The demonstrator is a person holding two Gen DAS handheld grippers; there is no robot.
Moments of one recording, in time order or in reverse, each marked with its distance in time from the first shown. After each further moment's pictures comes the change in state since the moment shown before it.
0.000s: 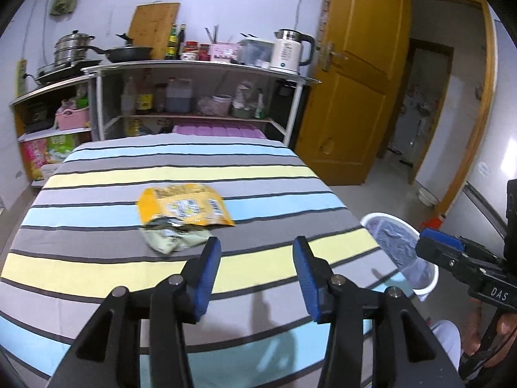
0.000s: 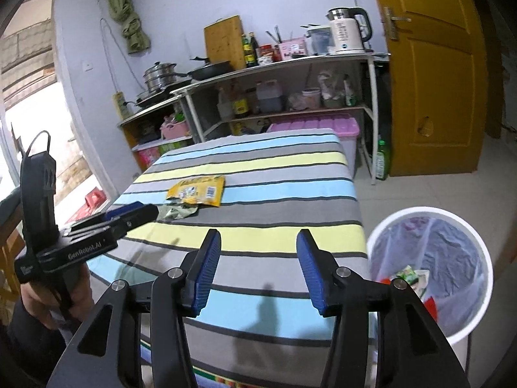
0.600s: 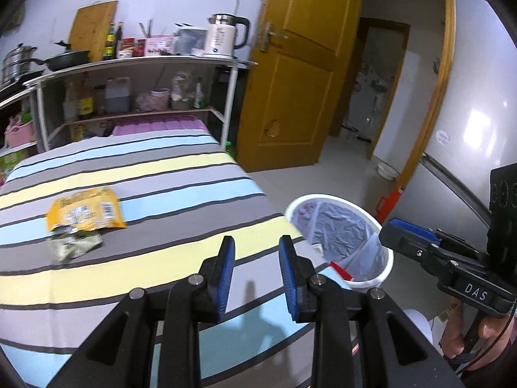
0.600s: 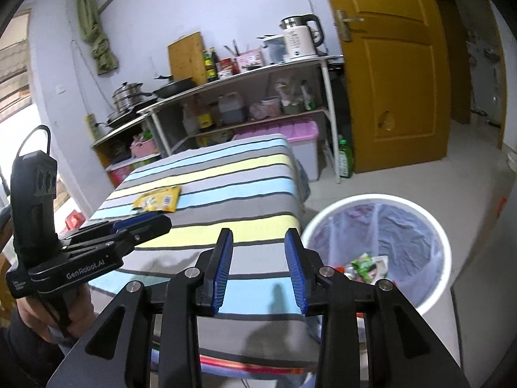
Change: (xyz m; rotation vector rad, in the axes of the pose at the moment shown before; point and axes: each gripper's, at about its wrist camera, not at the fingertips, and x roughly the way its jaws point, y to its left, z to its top) left arm 0.020 -0.100 0.002 0.109 0.063 -0.186; right arm -0.051 -0.049 -0.018 0.097 -0.056 -0.111
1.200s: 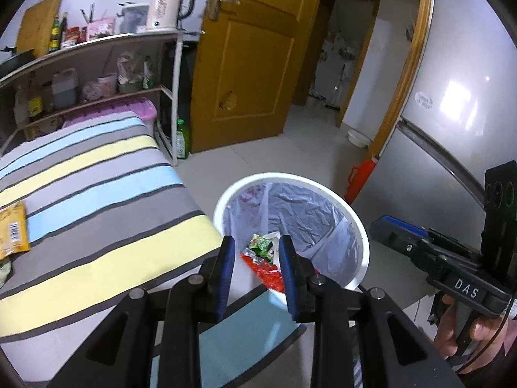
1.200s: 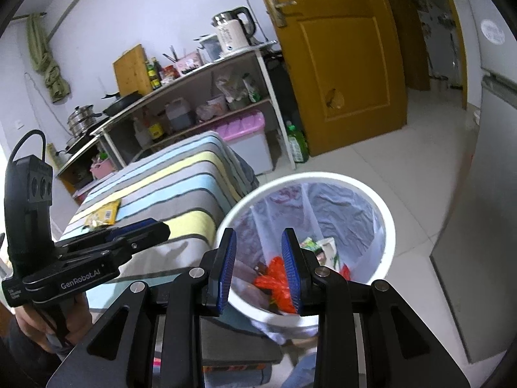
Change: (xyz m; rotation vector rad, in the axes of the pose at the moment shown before) left arm 0.078 -0.076 0.011 0.096 0.125 -0.140; right arm -0.010 -0.098 -0.012 0.164 -0.003 -0.141
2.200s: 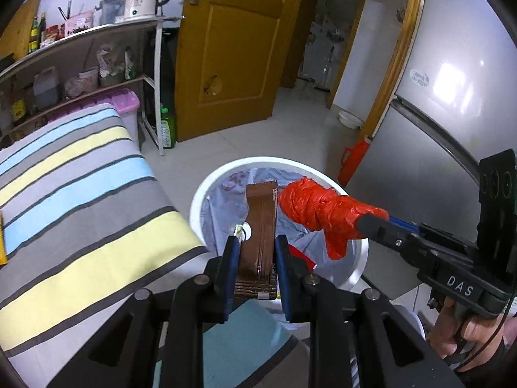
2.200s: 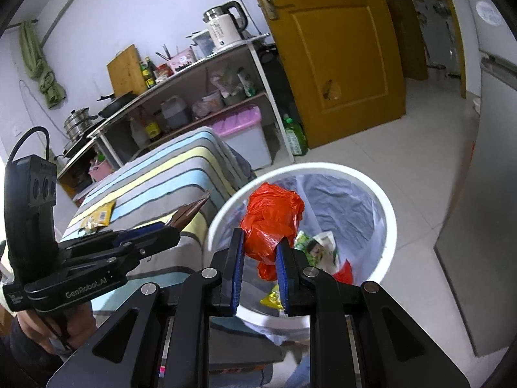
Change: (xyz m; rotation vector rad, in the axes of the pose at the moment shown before) left arm 0.044 -0.018 0.004 0.055 0.094 -0.043; right arm 0.024 -0.030 -0.007 0.069 0.045 -0.007
